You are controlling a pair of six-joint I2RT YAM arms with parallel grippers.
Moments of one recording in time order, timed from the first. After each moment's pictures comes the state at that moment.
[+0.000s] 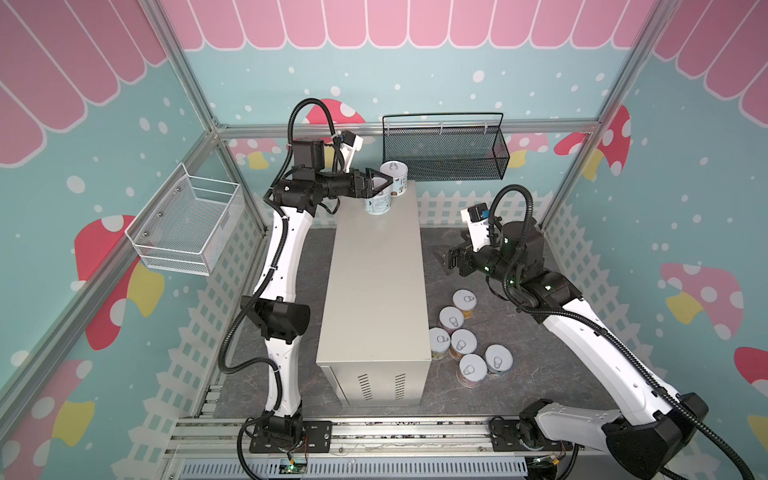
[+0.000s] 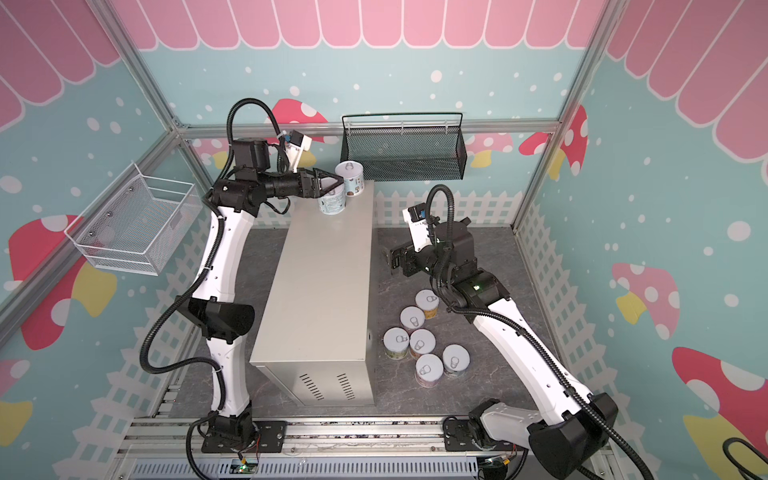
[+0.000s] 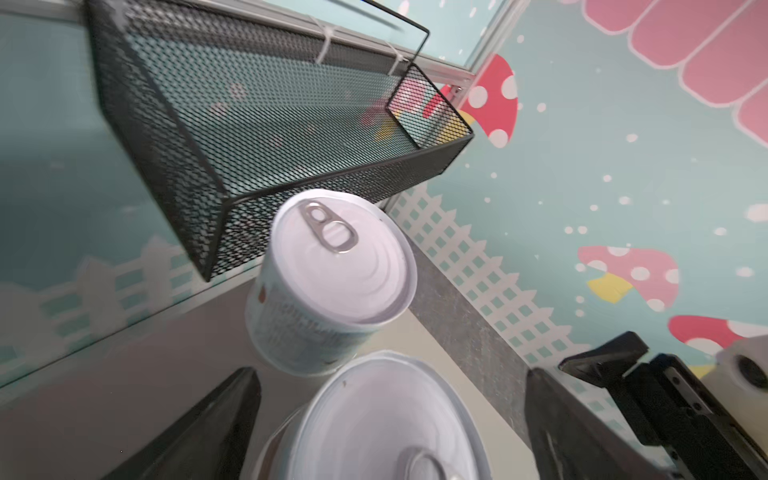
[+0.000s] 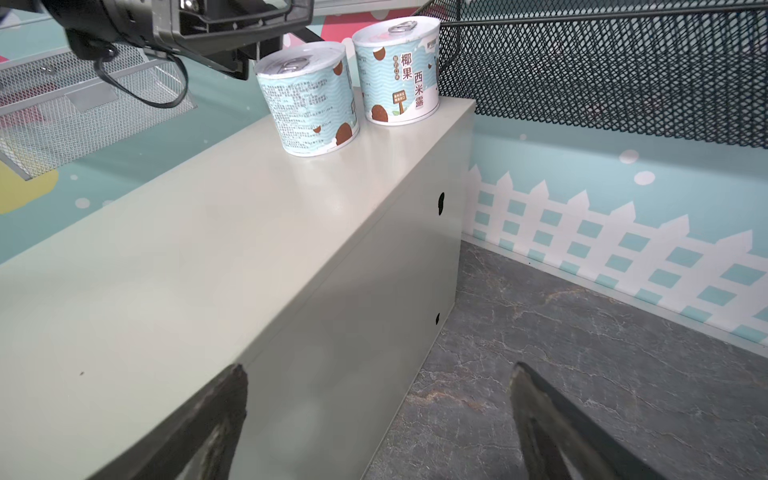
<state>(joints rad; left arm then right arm) -0.17 2.14 2.66 -0.89 0.76 -0.21 0.49 1.24 1.32 -0.36 -0.18 0.08</state>
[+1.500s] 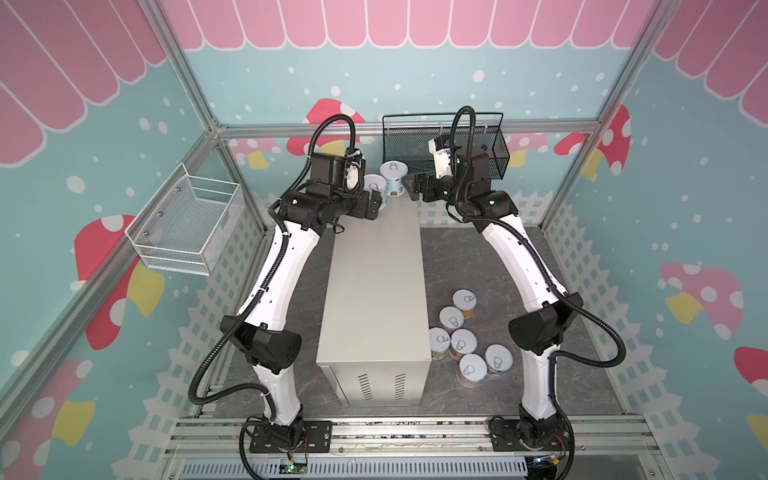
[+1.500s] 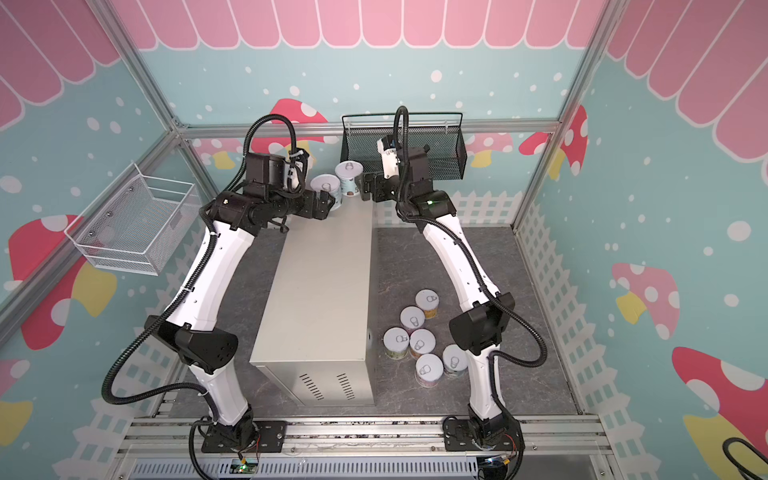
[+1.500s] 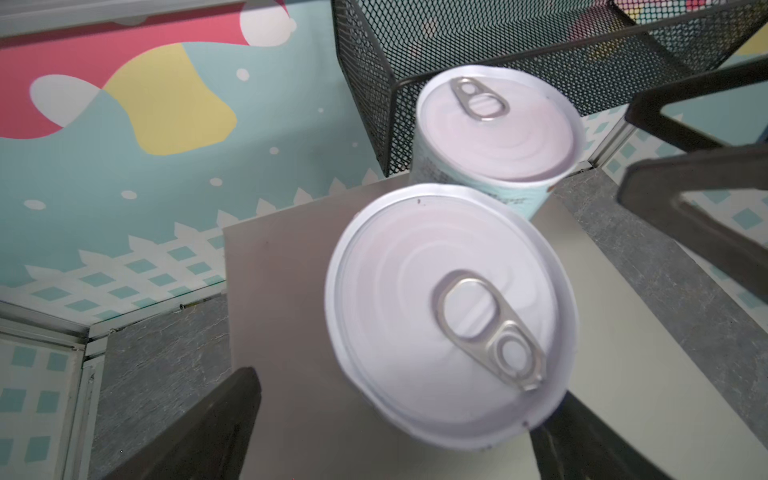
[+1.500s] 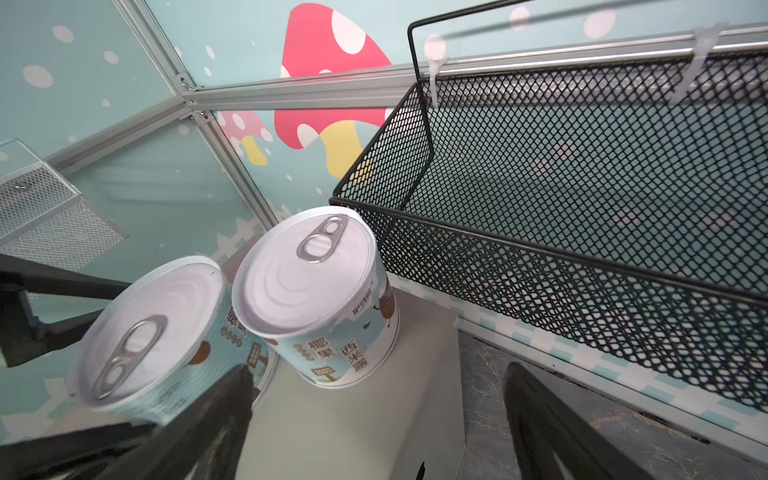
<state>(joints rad) -0.32 1.88 2.32 -0.96 0.04 -0.01 0.44 2.07 2.43 -0.60 -0.20 0.17</state>
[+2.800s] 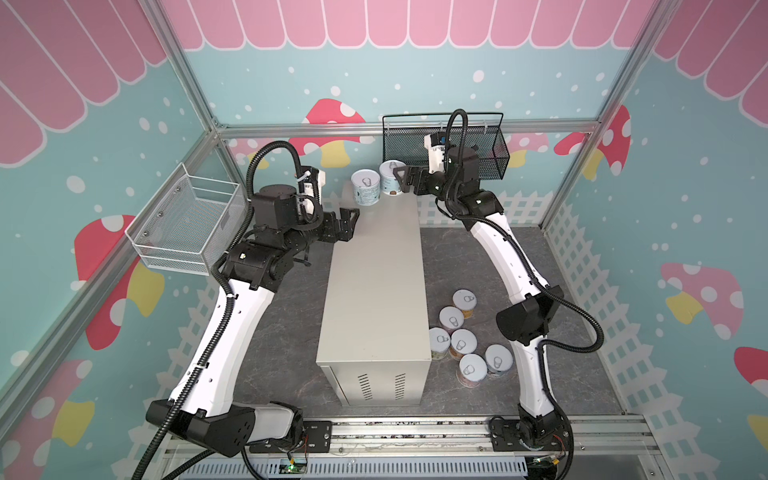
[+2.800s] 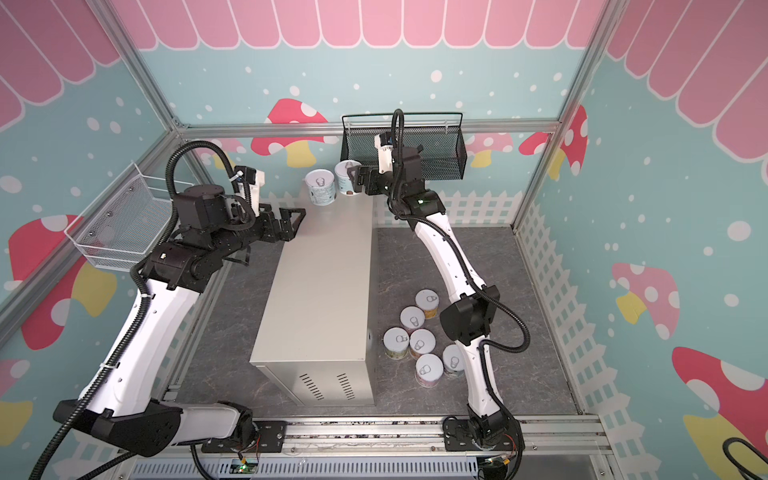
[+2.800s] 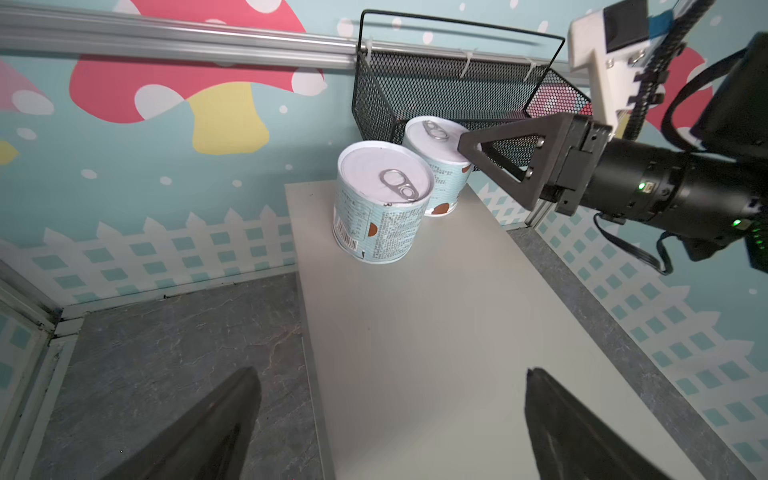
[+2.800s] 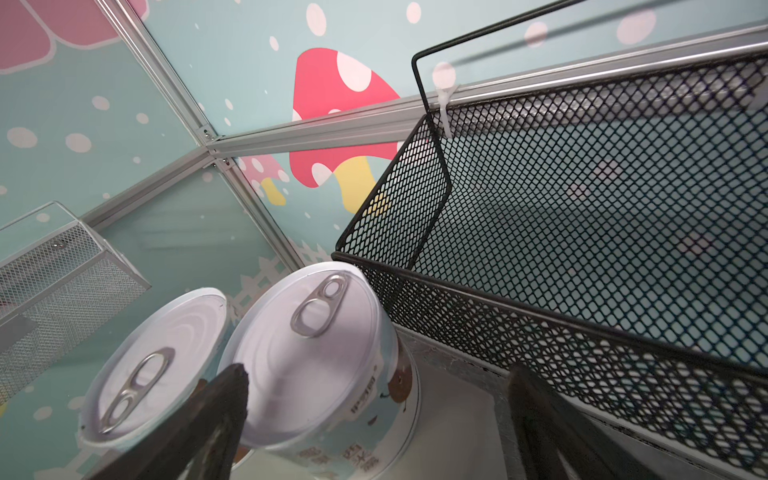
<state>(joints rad) -0.26 1.36 1.71 -0.68 0.16 -0.14 0.44 2.22 2.56 -0.51 -0.23 0.28</state>
